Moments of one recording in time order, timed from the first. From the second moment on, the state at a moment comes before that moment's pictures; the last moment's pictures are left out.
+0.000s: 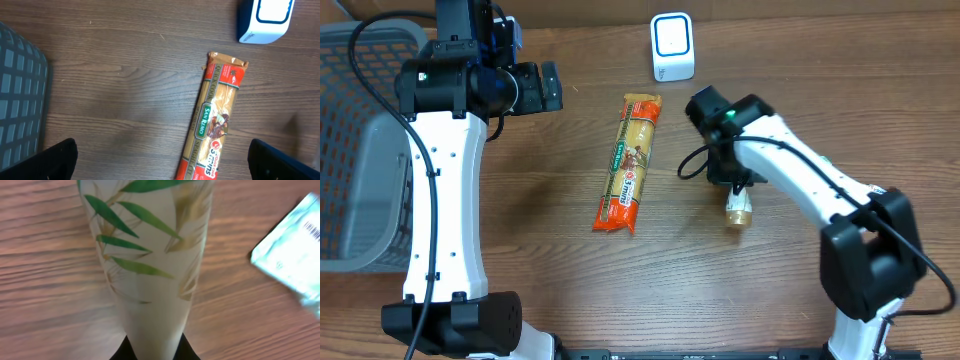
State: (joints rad) left arm 0.03 1.71 1.94 -1.26 0.04 -0.12; right arm 0.55 1.99 1.57 -1.19 0.28 0.63
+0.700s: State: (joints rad) left arm 0.03 1.71 1.94 -1.26 0.04 -0.12; right arm 0.79 2.12 1.68 -1.22 0.20 0.44
